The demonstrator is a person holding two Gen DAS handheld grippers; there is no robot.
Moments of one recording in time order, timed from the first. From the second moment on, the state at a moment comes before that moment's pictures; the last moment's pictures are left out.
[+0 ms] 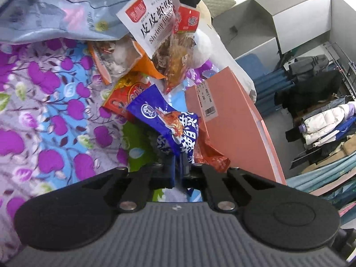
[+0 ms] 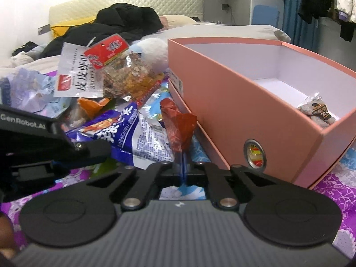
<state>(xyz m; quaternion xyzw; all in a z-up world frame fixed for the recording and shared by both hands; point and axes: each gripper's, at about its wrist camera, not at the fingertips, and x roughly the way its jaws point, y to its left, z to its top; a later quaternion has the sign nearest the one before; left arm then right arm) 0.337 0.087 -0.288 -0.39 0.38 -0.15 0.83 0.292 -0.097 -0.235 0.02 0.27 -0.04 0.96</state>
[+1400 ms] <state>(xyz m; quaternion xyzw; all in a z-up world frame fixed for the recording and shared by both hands) 0.239 0.069 -0.217 -0.21 0.39 -0.04 0.90 0.177 -0.153 -0.228 0.00 0.30 0.10 0.95</state>
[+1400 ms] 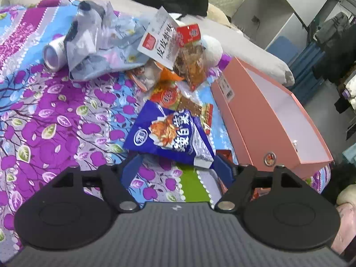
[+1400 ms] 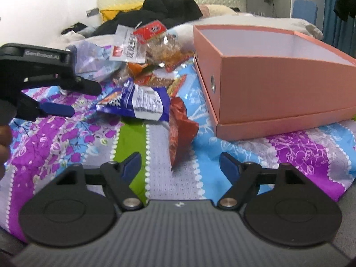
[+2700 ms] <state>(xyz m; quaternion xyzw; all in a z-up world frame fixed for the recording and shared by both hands) 0.347 0.018 -0.266 -0.10 0.47 -0.02 0.88 0.220 -0.151 -0.267 -0.03 0.26 0.13 0.96</state>
